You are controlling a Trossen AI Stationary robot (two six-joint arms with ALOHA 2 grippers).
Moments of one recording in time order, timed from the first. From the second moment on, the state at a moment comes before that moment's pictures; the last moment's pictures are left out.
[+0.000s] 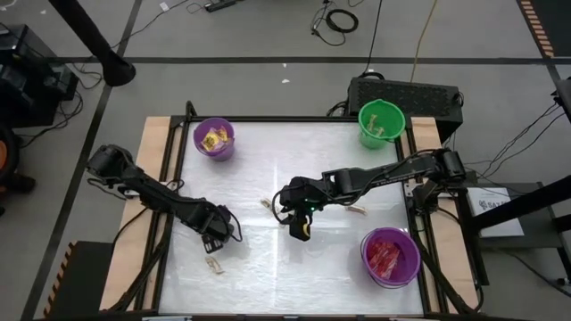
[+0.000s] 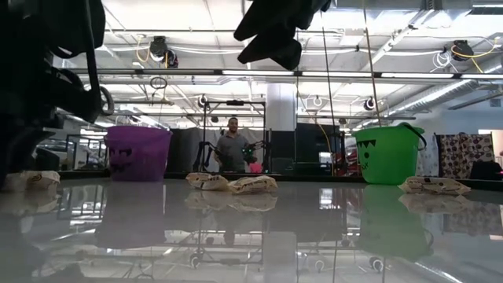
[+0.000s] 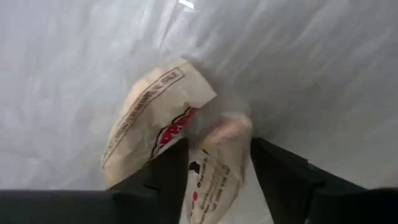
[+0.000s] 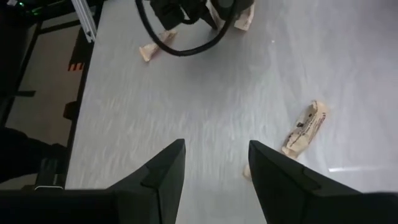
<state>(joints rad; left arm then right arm) -0.45 1.48 0.71 -0.84 0.02 -0.88 0.13 1.75 1.42 -0.44 -0.11 0.33</state>
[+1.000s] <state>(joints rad) -0.33 1.13 0.96 -0.40 -0.06 -0.38 0.11 1.75 1.42 -0.20 -0.11 0.29</state>
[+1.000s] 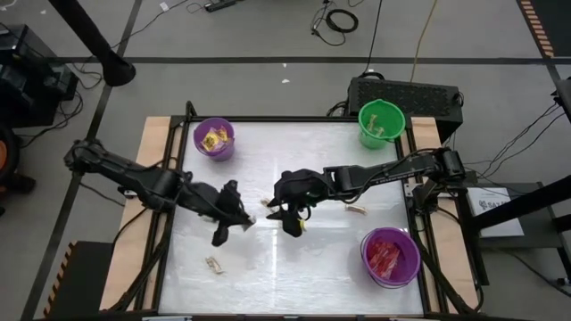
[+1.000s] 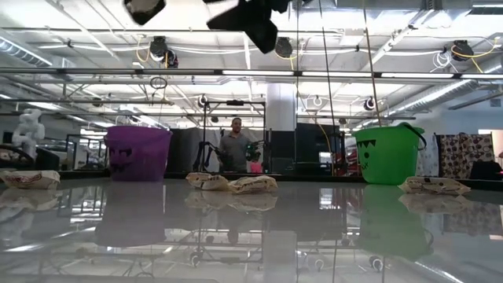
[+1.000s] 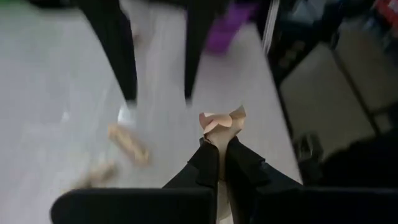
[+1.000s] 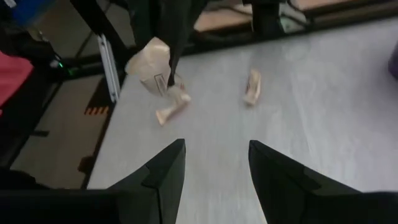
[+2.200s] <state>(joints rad) -0.19 1.14 0.96 -0.27 -0.03 -0.36 0.09 1.75 1.42 -0.09 -0.13 0.28</state>
